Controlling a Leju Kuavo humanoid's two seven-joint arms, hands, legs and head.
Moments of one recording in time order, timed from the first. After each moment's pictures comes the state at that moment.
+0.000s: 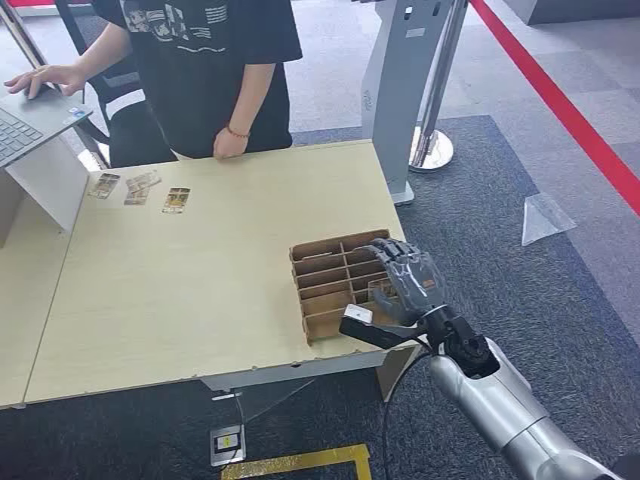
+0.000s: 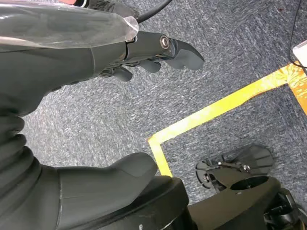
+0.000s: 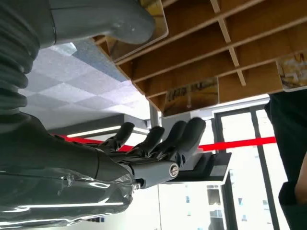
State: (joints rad) left arm -0.12 -0.01 -1.24 -0.20 0.73 0.54 -0.11; right arm -0.36 -0.23 0.43 -1.18 1.22 -0.31 -0.02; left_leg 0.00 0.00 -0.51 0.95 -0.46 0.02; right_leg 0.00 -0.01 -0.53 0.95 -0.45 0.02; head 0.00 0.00
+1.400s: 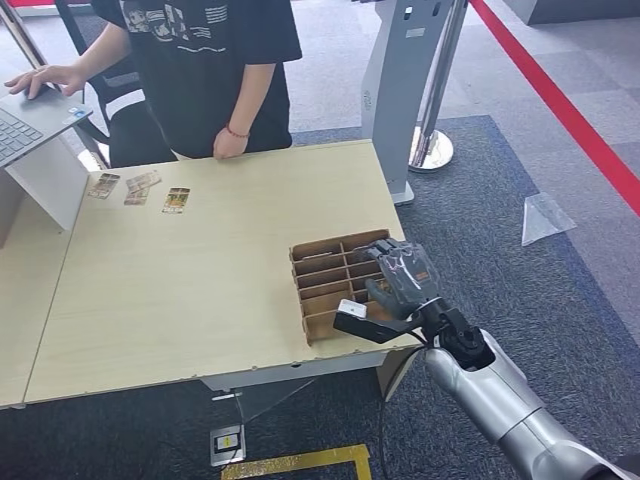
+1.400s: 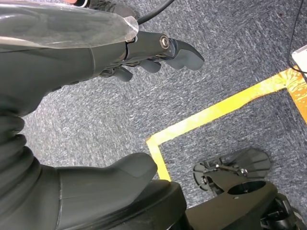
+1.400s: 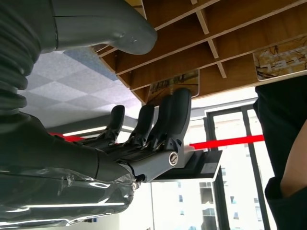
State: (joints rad) left arm -0.12 0.00 -1.24 -0.20 0.74 0.55 -0.12; right arm -0.35 -0.24 0.46 -1.17 1.20 -0.30 -0.02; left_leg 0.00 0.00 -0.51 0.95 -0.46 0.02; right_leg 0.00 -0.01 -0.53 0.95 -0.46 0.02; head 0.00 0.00
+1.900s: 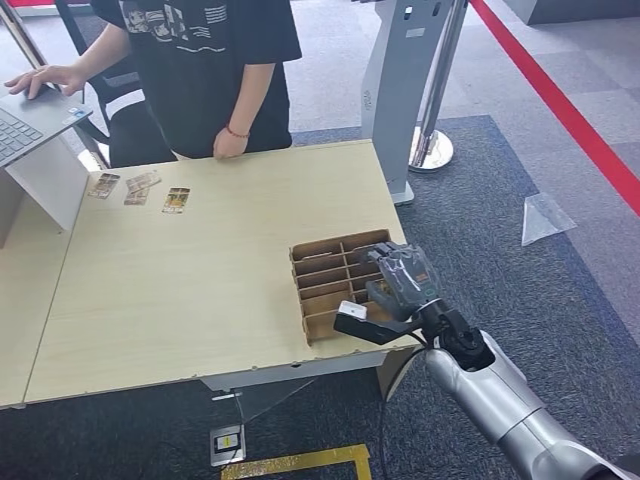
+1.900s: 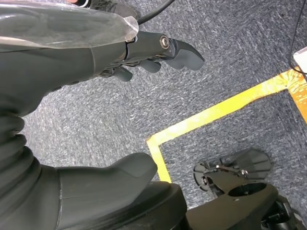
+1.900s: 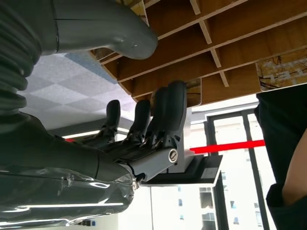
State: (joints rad) left arm -0.12 0.00 -1.23 -0.20 0.75 0.55 -0.12; right arm -0.35 -0.25 0.46 -1.12 1.19 -0.30 -0.02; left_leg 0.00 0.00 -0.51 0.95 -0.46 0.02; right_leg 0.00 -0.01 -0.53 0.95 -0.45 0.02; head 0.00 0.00
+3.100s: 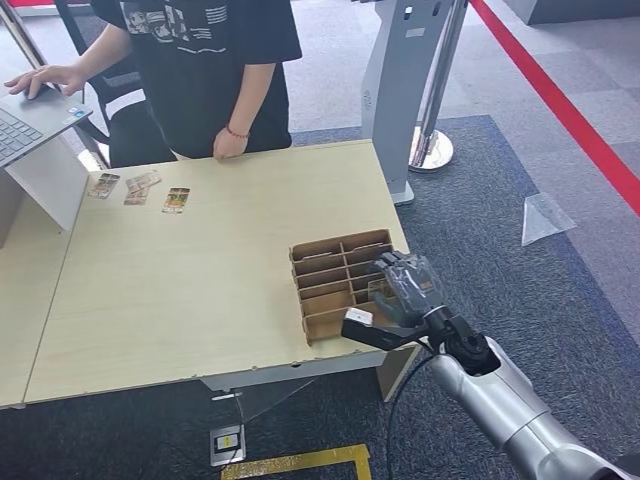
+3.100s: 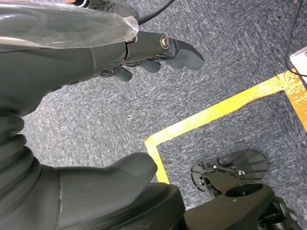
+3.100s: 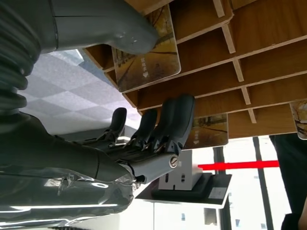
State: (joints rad) left arm -0.12 0.00 -1.23 -0.20 0.75 0.55 -0.13; right arm -0.34 -0.28 0.46 -1.09 1.19 -0.27 -0.01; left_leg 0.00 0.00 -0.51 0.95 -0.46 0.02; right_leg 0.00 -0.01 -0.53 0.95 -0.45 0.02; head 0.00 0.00
